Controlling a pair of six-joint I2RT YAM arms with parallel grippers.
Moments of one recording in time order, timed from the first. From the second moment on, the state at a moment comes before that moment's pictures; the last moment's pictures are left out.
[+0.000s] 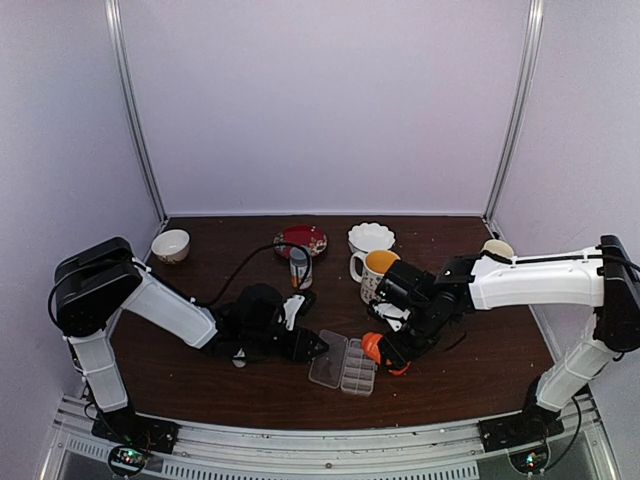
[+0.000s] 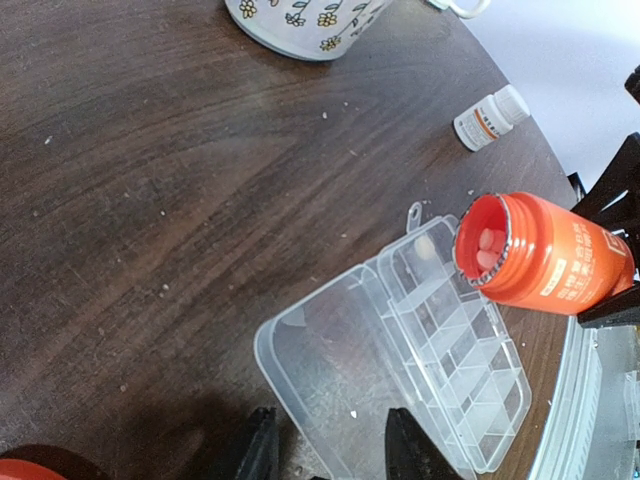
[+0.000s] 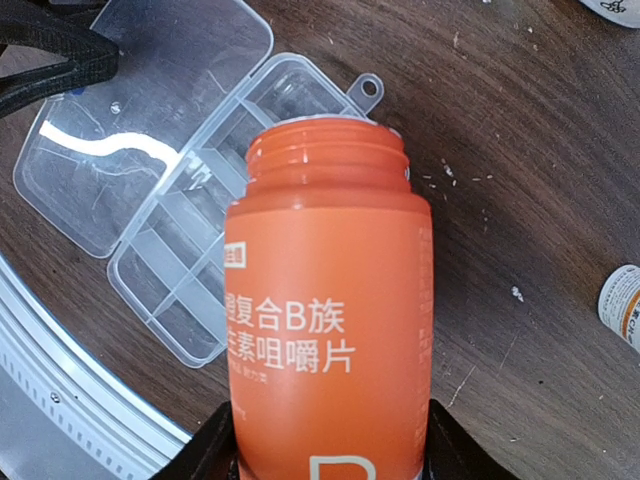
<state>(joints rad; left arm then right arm) -0.94 1.85 0.73 0.50 0.29 -0.53 0.96 1.56 1.04 -0.80 -0.06 0.39</state>
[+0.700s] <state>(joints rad) -0.94 1.85 0.73 0.50 0.29 -0.53 0.96 1.56 1.05 -0.82 -0.04 0.39</state>
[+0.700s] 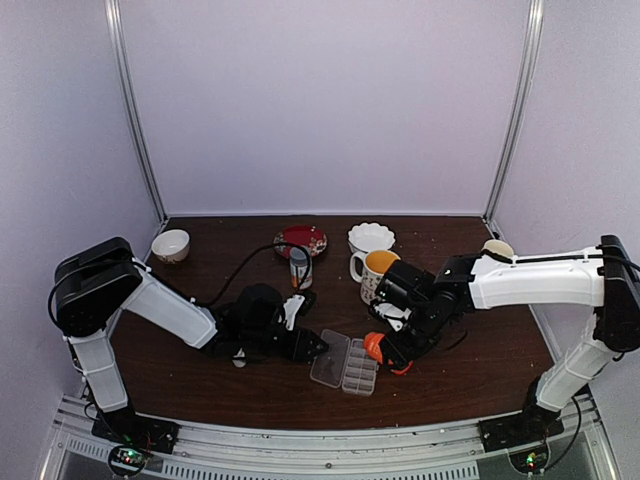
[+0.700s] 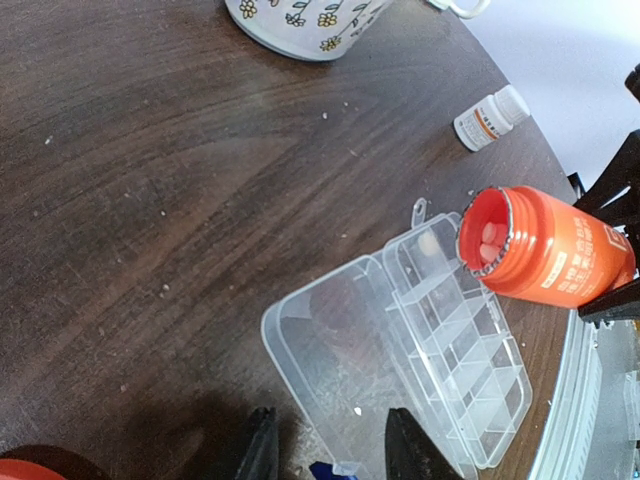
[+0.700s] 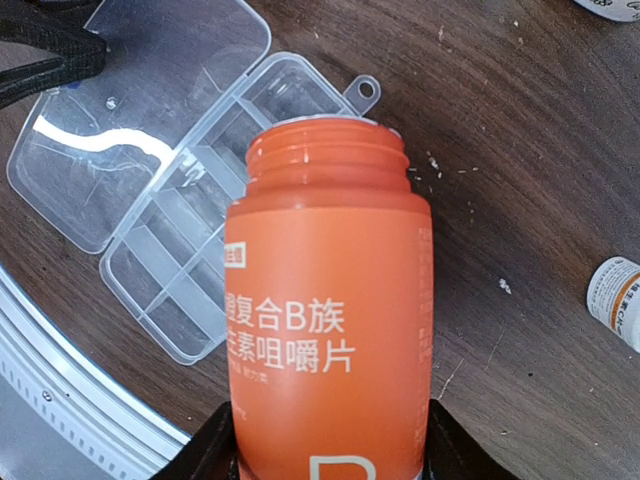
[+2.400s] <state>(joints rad) -0.94 1.85 0.73 0.51 0.29 -0.53 0.93 1.52 1.05 -0.83 -0.05 0.39</state>
